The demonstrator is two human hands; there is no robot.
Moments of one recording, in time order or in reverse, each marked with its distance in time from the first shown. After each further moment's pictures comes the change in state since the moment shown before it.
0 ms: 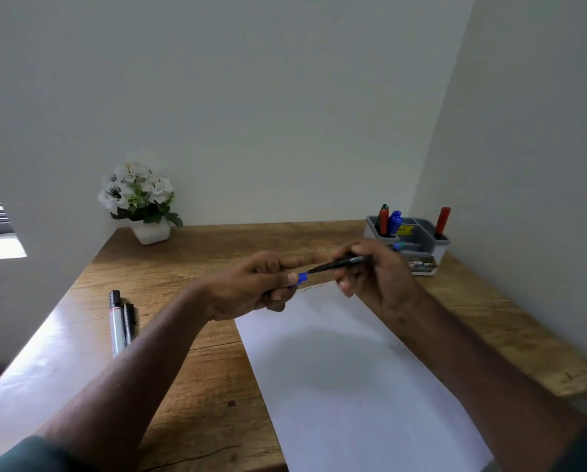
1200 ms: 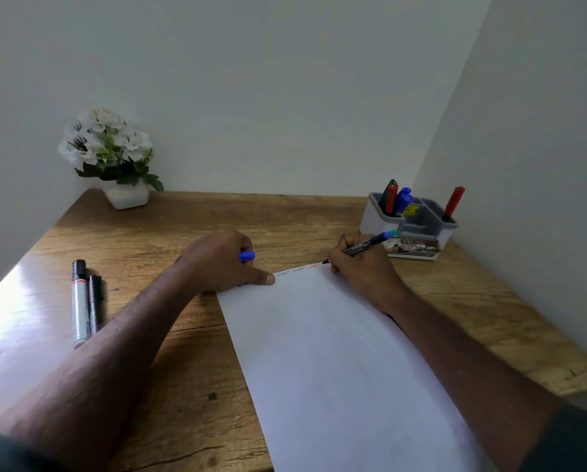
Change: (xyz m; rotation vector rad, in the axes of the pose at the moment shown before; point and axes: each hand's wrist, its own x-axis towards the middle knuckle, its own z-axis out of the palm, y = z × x) left_hand 0.008 -0.030 -0.028 1.032 0.539 -0.467; right_hand 0.025 0.048 -0.026 -0.887 0.355 -0.036
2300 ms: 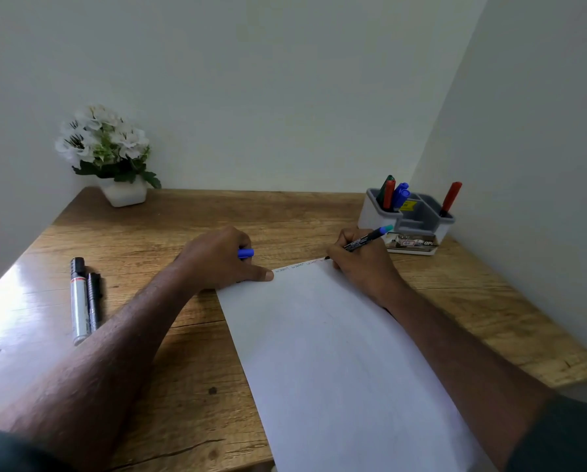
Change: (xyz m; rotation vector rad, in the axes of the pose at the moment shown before) left_hand 0.002 -0.004 0.005 0.019 0.028 0.025; right_hand 0.002 0.003 0.000 -0.003 0.037 -0.001
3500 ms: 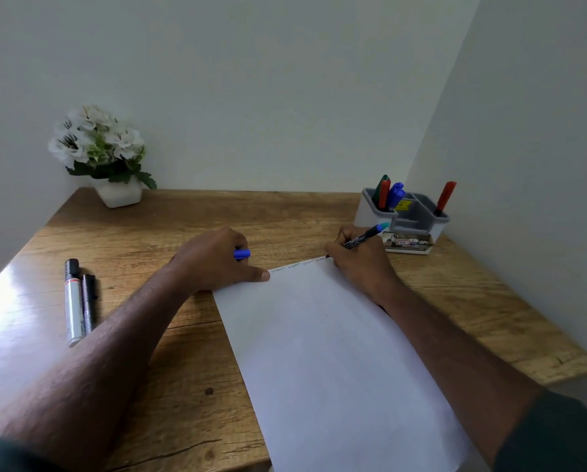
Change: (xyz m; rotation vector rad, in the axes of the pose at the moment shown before) left_hand -0.004 0.003 -0.002 0.013 -0.004 0.001; right_hand 0.006 0.006 0.001 0.010 0.057 0.028
